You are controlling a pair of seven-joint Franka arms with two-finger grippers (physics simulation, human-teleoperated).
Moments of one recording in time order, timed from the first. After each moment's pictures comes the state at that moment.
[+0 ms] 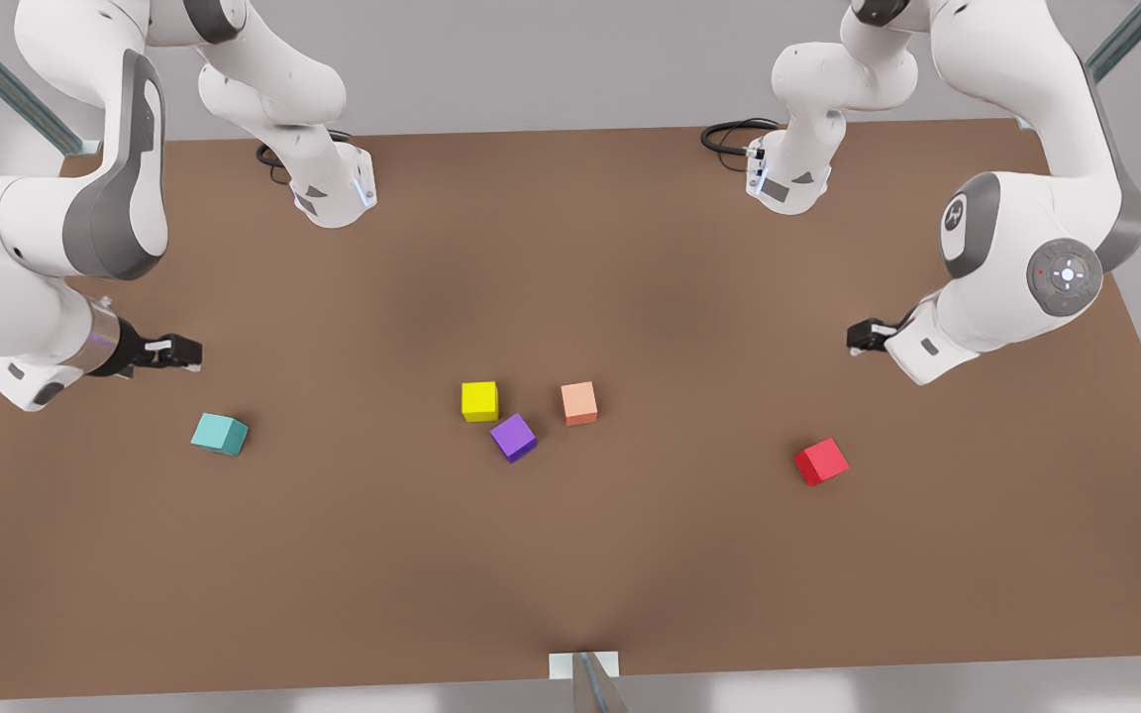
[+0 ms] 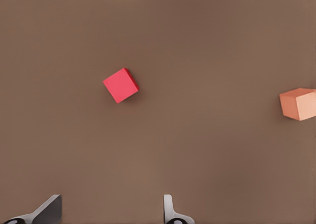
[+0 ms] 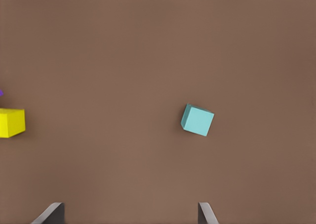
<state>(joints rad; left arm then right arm) -0.13 0.21 0.01 -1.50 -0.03 1.53 0.06 -0.08 0.18 0.05 -1.46 -0.04 1.49 -0.11</state>
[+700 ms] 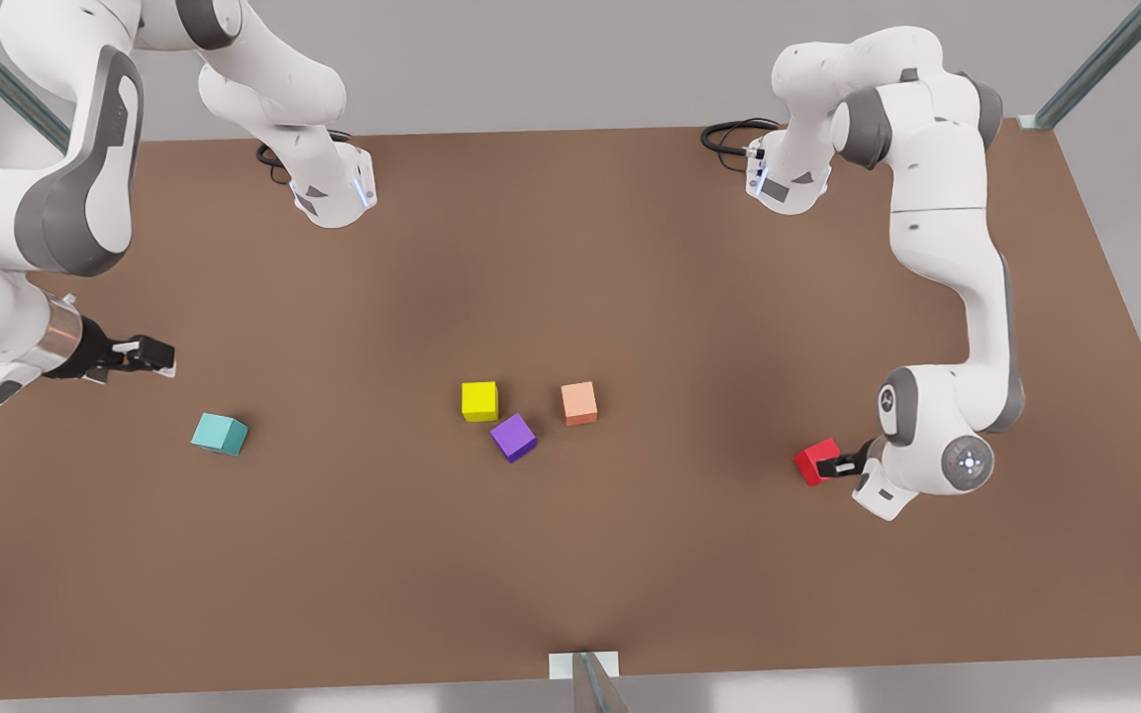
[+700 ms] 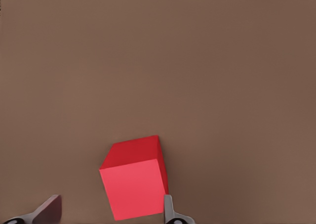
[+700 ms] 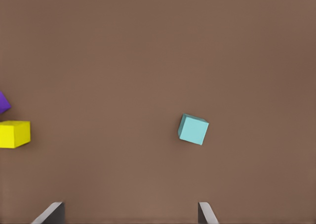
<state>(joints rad) -0.13 0.74 0.12 -1.42 -0.12 1.93 -0.16 -0.09 0.20 0.02 -1.39 0.00 1.48 -0.14</state>
